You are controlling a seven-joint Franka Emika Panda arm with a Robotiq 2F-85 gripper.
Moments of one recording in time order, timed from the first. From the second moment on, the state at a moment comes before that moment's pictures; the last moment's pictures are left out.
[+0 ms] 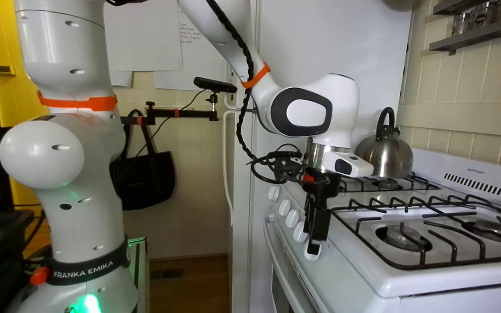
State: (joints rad) arm -0.16 -0.02 -0.14 -2.50 -0.03 2.37 0.25
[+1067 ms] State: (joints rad) arm -0.15 -0.03 -0.15 -2.49 -0.02 2.37 0.25
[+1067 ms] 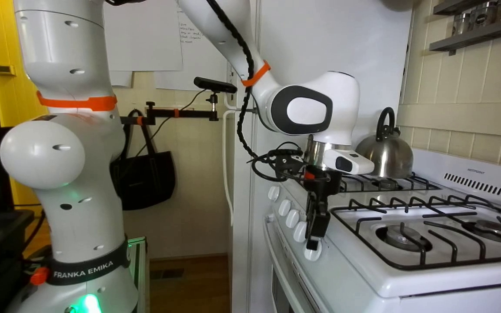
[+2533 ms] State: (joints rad) arm -0.16 -0.03 -0.17 -2.51 -0.02 2.36 0.13
